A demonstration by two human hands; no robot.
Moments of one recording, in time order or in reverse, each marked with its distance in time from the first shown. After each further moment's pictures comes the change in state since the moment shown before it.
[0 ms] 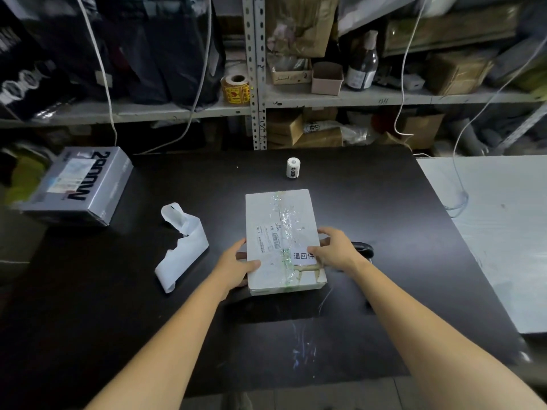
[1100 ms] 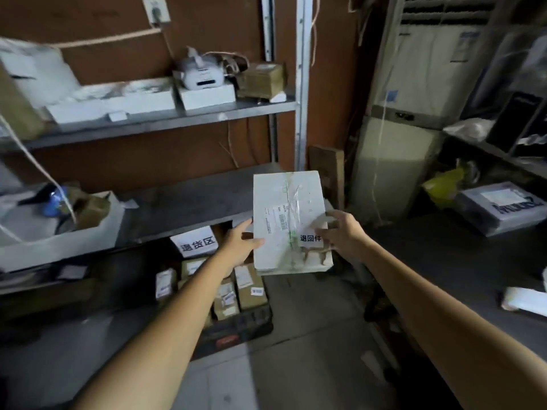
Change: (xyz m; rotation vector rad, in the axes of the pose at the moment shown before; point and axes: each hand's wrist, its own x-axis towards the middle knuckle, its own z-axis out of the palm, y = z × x) left_hand -0.646 -0.361 -0.223 -0.482 1.259 0.073; right_hand -0.495 -0.161 0.466 -0.377 -0.977 -0.831
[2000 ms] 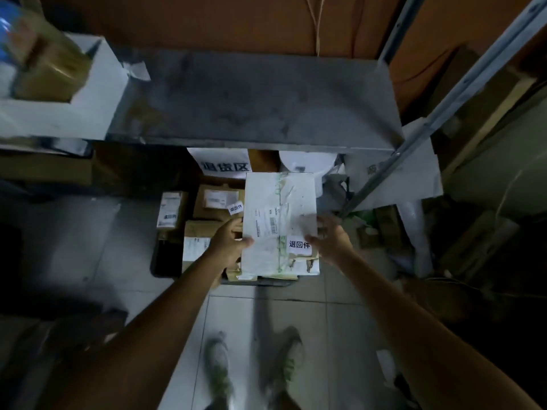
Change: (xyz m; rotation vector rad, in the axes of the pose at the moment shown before) left_hand 0.240 -0.286 -0.100 -0.137 0.214 -0.491; right_hand 0.324 0.158 0.307 -0.265 -0.370 0.201
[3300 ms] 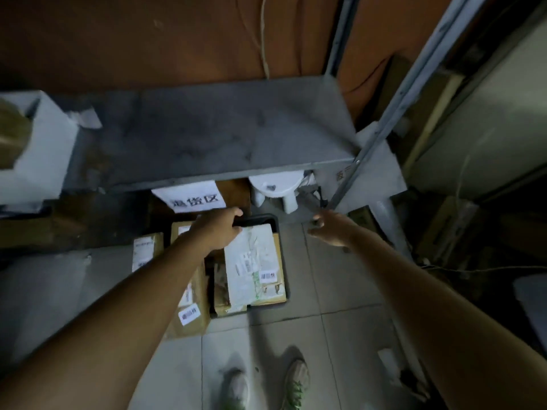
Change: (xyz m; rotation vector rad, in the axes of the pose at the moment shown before) left_hand 0.053 0.116 -0.004 0.970 -0.137 0.286; right_hand 0.034 -0.033 -0.083 -0.557 -0.102 0.002
